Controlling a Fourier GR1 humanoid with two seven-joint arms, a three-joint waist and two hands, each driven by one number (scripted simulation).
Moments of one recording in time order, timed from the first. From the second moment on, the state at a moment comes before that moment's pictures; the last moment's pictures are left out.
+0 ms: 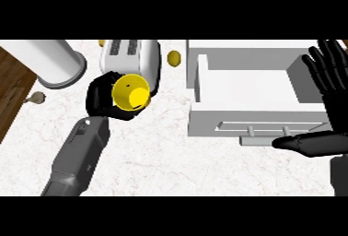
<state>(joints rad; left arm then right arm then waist) -0.69 0.07 0.30 -0.57 0.02 -0.12 -0.91 -0.26 -0.22 -0.17 -1.84 -0.13 0.20 0.11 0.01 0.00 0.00</state>
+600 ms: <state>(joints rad) -0.99 0.01 0.11 -0.75 0.09 0.07 -0.53 -0.28 -0.21 -0.16 -1.81 -0.10 0.19 0.09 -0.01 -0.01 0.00</state>
